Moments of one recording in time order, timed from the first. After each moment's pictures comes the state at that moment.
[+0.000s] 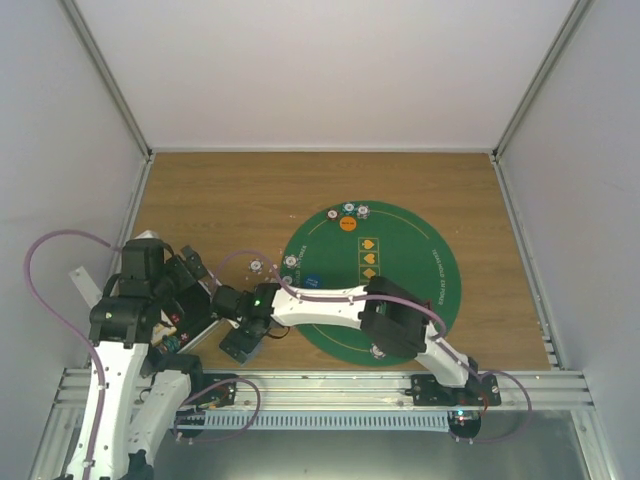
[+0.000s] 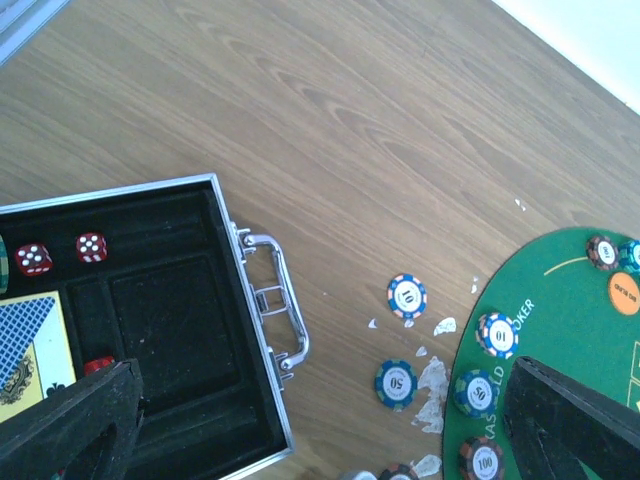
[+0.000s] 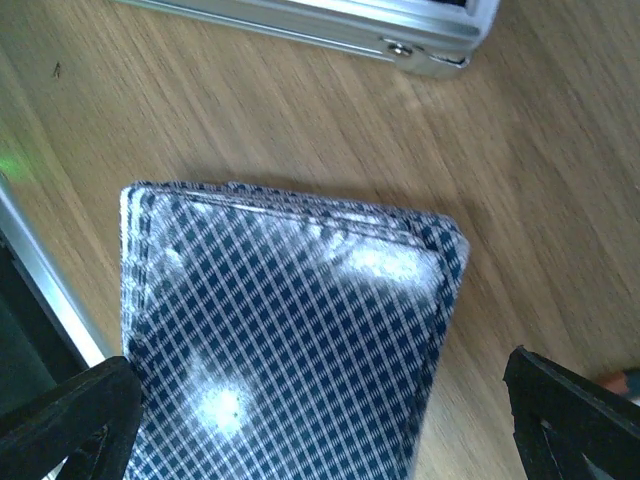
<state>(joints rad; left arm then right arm) -0.03 0.67 0.94 -1.06 -0.10 -0.59 1.32 2.21 1.75 -0.75 -0.08 0.32</state>
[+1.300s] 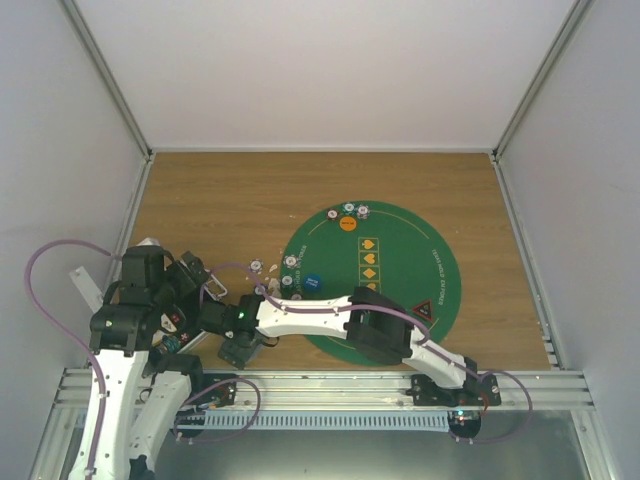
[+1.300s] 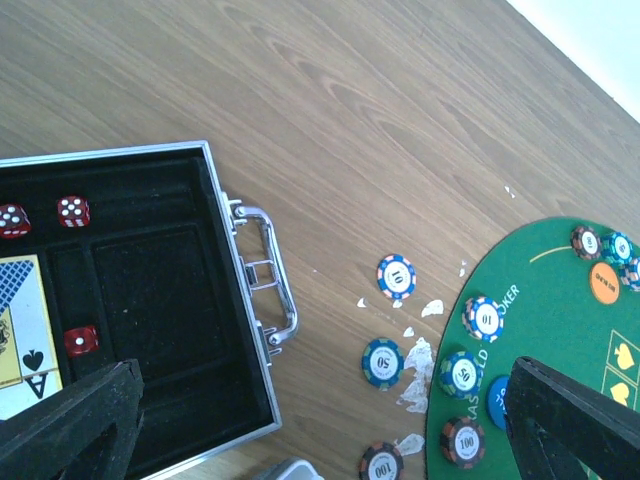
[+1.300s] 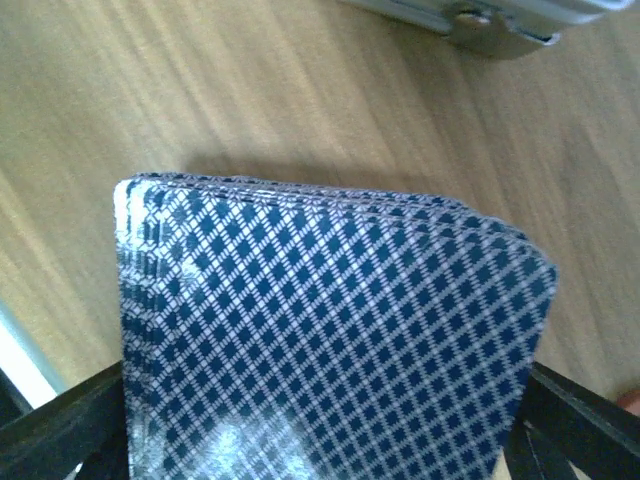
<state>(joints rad) -0.03 0.62 0.91 -1.09 -0.06 -0.65 1.38 2.34 1.93 -0.91 0.05 0.30</state>
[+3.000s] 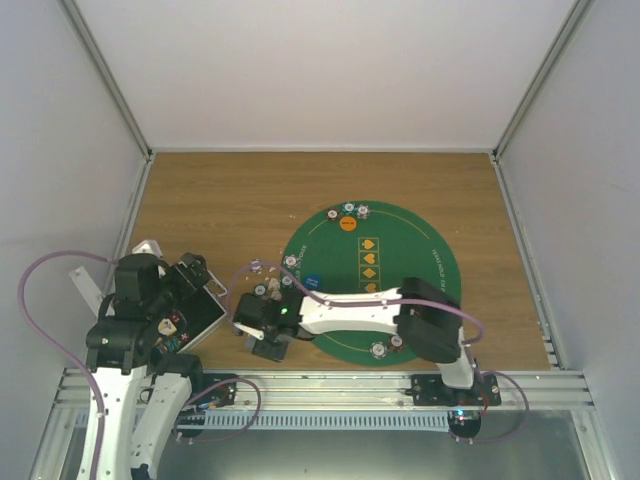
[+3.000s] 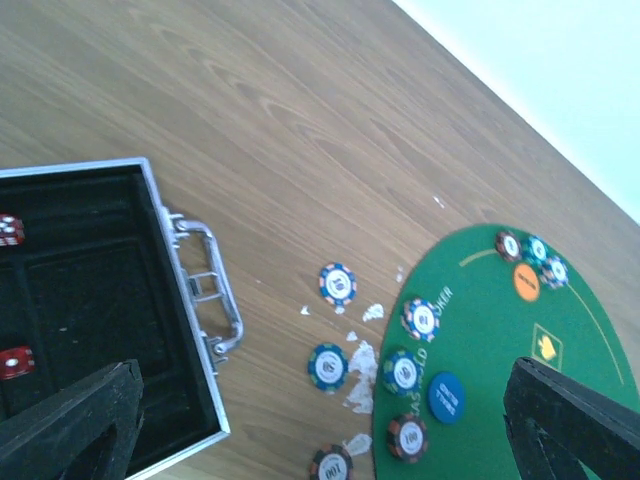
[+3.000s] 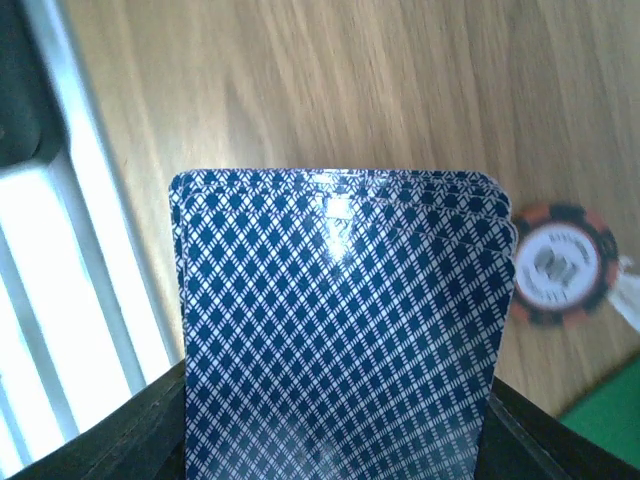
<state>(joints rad) -0.03 0.53 0.90 -1.05 0.00 -0.67 1.34 2.04 1.52 -0.73 0.01 0.04</state>
